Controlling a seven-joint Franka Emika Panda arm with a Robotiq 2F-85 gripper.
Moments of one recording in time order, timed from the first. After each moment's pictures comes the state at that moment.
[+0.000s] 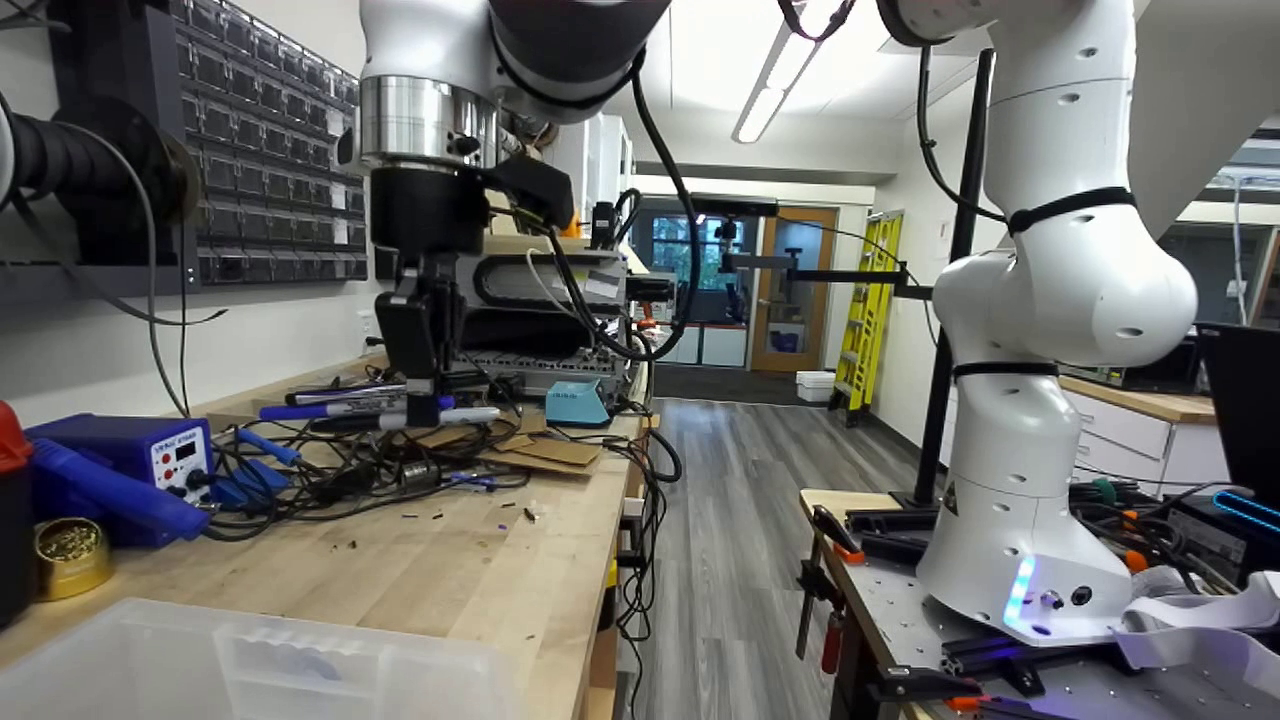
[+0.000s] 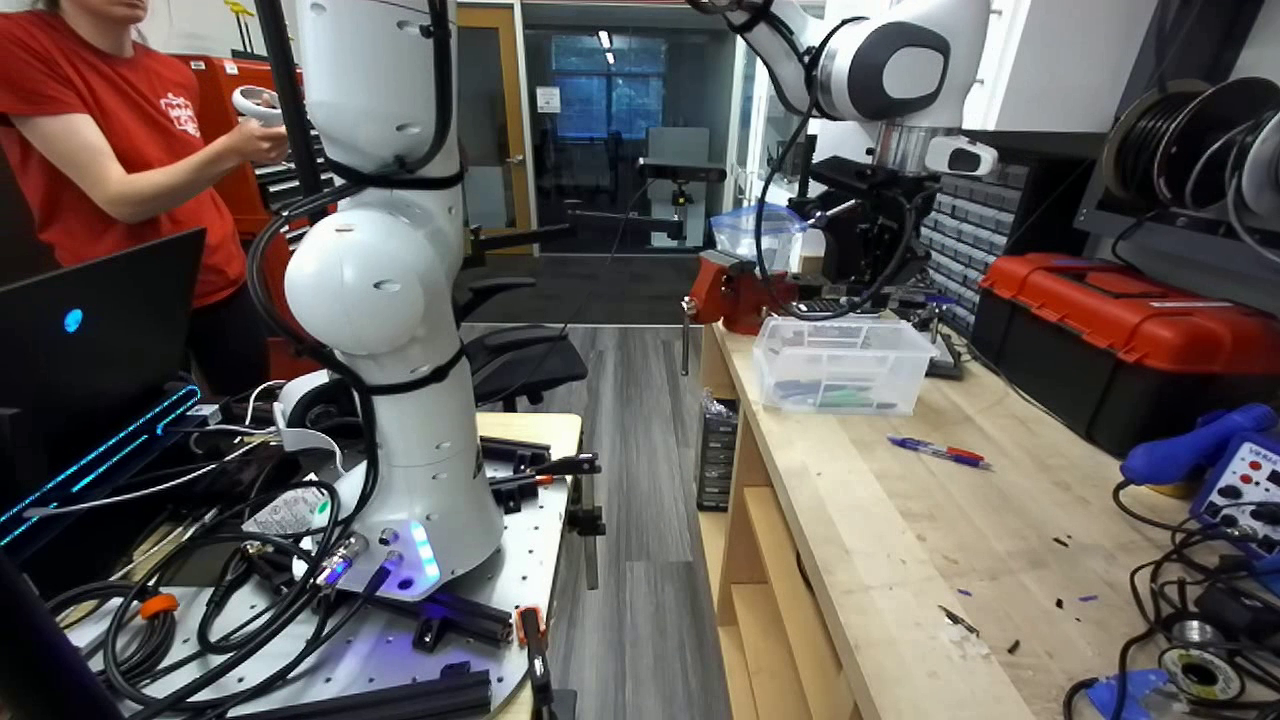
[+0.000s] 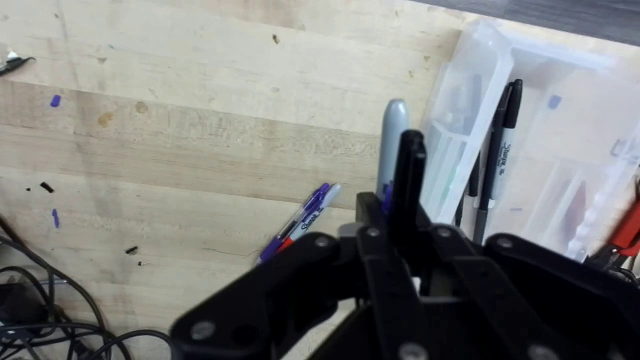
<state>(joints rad) 0.16 0.12 0.17 -1.99 0.03 2.17 0.15</state>
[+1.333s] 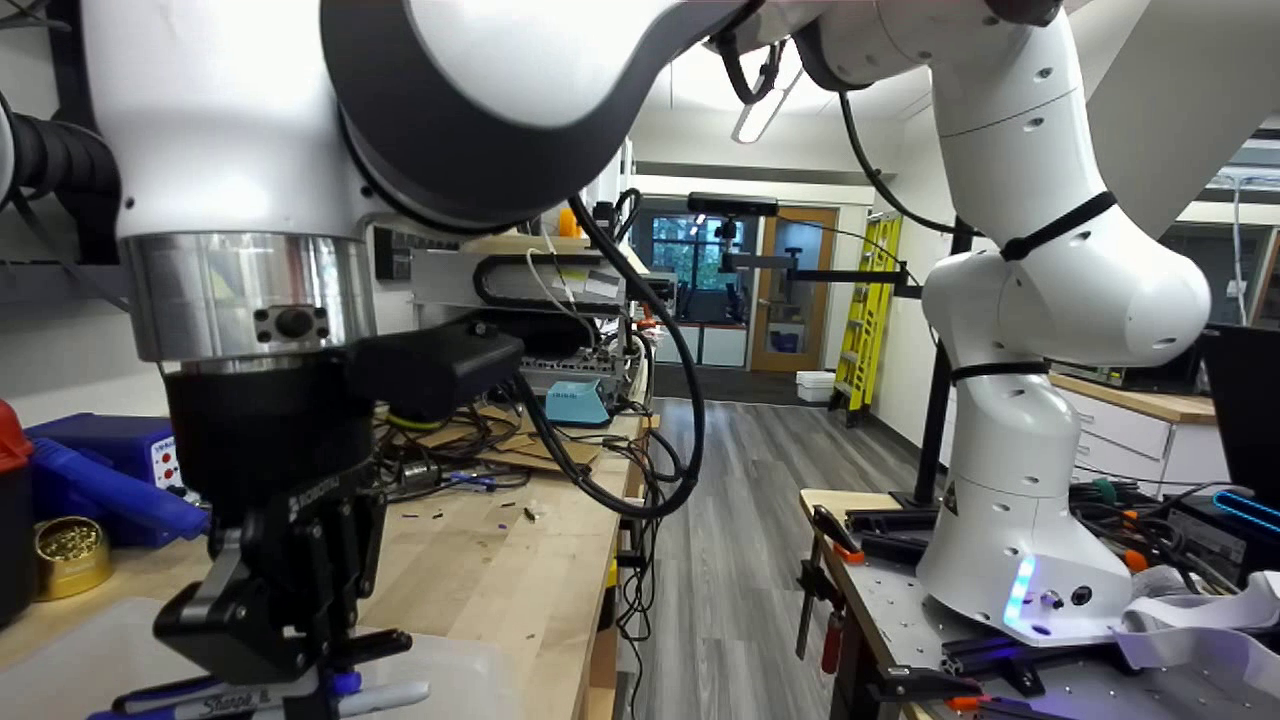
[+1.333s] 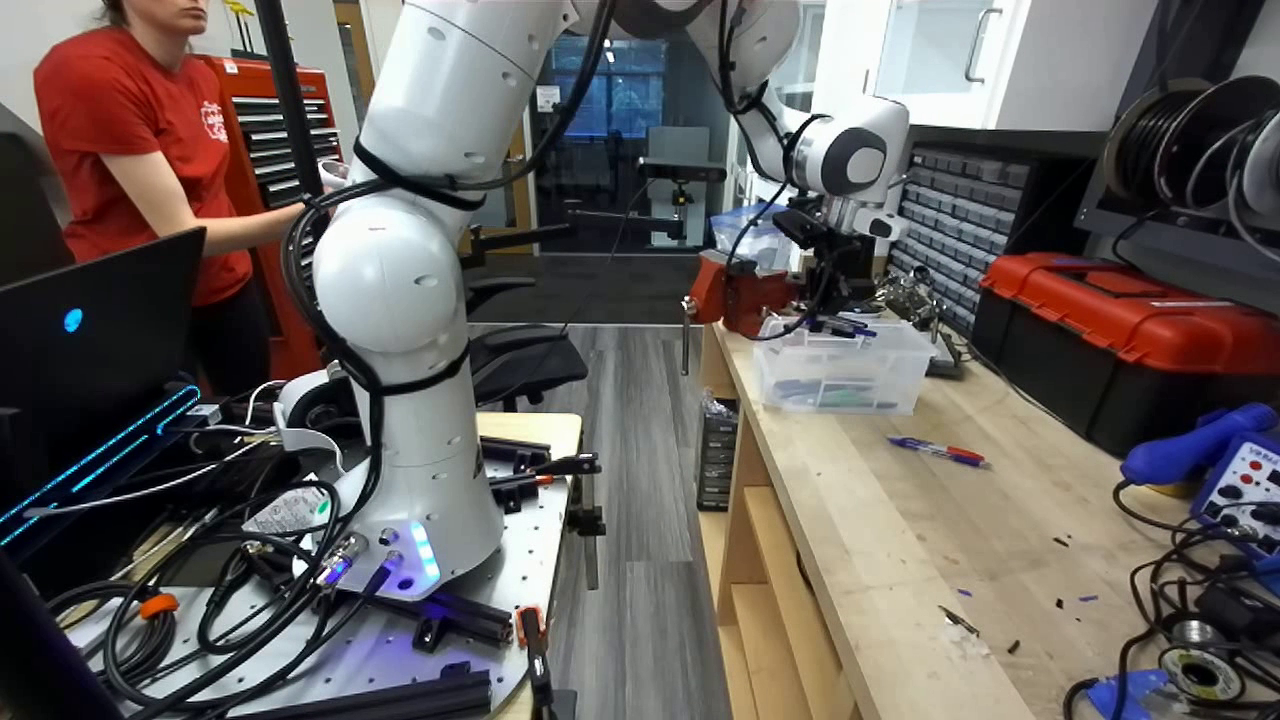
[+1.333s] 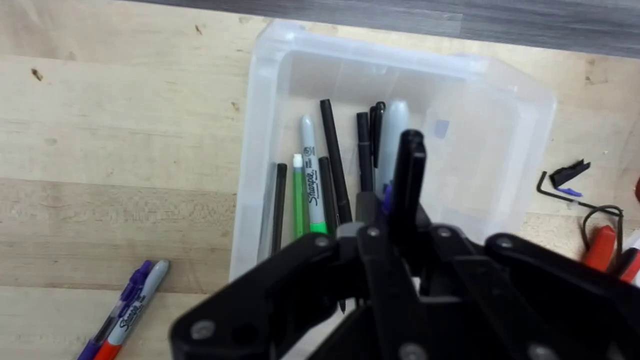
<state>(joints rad) 0.37 0.48 0.20 -1.74 0.00 2.18 0.46</state>
